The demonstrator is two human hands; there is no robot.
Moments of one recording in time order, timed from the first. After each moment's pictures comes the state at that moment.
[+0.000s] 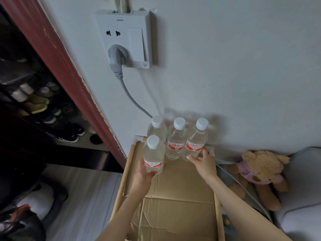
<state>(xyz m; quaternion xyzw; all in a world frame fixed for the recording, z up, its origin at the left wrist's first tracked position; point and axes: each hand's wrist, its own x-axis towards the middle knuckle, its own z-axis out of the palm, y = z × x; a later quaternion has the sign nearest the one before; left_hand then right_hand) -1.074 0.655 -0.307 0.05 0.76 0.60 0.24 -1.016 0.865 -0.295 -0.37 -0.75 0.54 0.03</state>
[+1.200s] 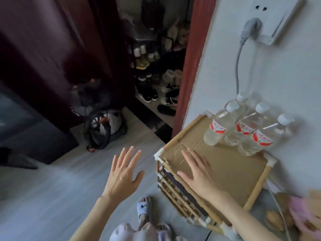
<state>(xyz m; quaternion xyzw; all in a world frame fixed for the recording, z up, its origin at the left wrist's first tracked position) -0.856 0.463 -0.276 0.00 0.99 0.14 0.00 -0.914 0.717 -0.270 0.21 -0.95 0.20 -0.08</state>
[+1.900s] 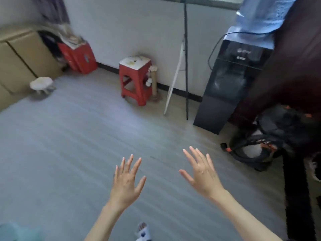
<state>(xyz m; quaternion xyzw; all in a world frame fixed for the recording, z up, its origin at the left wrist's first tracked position) -0.364 0.320 -0.277 -0.62 0.75 0.18 -0.11 -0.618 0.329 -0.246 0.73 -0.67 0.10 -0.13</state>
